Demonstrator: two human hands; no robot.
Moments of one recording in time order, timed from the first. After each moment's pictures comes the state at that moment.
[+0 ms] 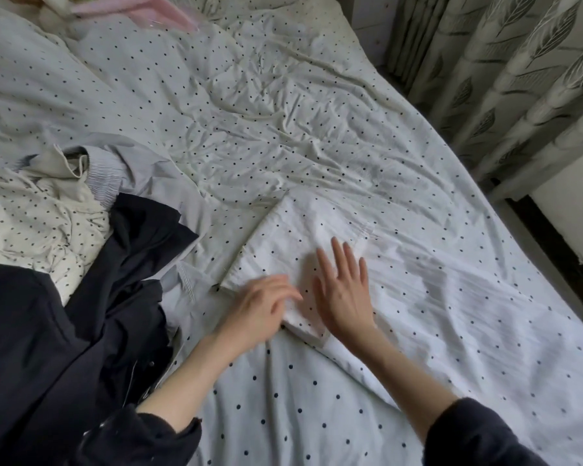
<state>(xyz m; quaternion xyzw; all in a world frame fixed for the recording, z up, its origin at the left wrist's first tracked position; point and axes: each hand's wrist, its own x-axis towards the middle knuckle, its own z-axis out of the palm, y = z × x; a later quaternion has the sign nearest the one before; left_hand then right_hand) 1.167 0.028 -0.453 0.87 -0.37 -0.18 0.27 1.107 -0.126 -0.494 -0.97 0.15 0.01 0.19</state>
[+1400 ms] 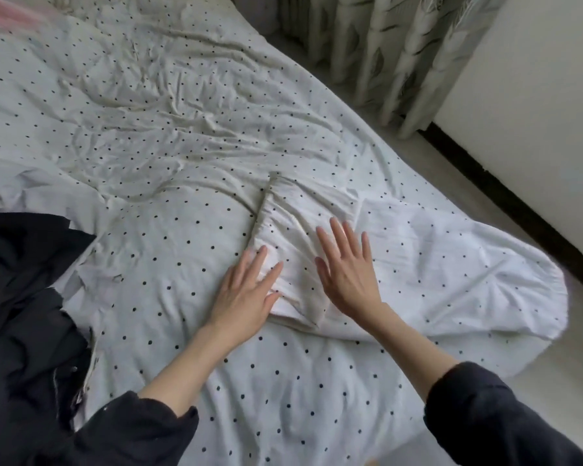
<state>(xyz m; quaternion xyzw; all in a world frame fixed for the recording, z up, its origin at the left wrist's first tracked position) 1.069 -0.046 -0.488 0.87 -0.47 -0.17 0.03 0.963 -0.217 -0.498 -0.95 0.25 -0.02 0.18</state>
